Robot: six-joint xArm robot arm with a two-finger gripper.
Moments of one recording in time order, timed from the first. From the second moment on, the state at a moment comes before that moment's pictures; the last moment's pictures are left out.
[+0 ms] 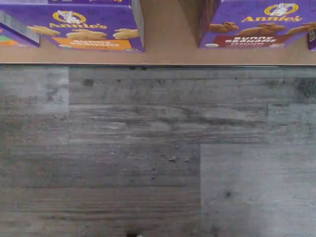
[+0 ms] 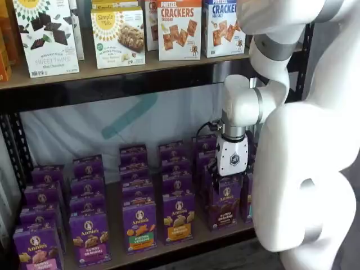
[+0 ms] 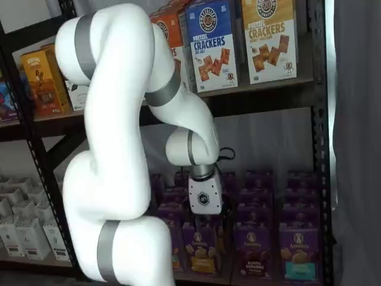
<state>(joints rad) -0.04 0.05 -0.54 -0.01 0.50 -0.03</state>
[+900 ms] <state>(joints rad) -0.07 0.20 -0.61 -0.04 0.41 -0.03</state>
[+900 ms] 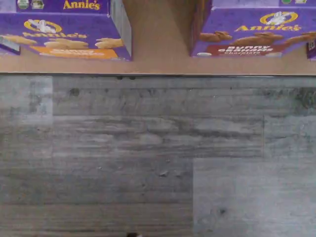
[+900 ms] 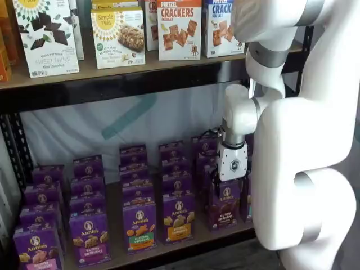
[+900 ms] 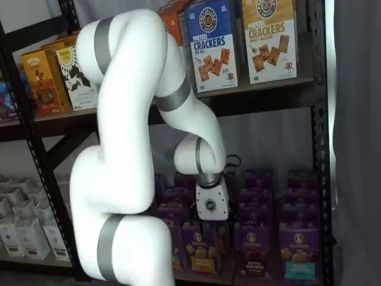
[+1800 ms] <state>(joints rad) -0.11 0.39 -0.75 -0.06 0.36 -0.05</state>
